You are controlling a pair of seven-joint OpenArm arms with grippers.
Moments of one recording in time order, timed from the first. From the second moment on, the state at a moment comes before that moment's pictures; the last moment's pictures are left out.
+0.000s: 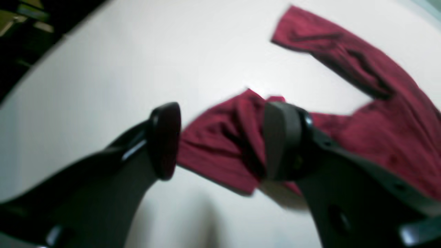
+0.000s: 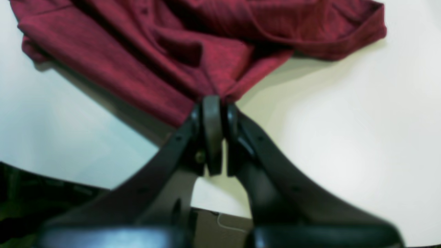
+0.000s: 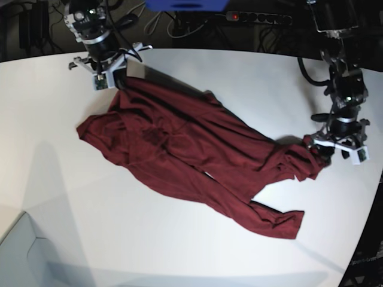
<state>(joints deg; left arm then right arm) 5.4 -15.5 -16.0 87.0 -22.6 0.1 20.5 -36.3 -0.6 4.5 113.5 -0.8 13.9 -25.8</state>
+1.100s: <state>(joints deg) 4.9 -16.0 -14.3 75.5 -22.4 0.5 21.0 -37.8 -0.3 4.3 113.5 -0.8 13.9 -25.8</state>
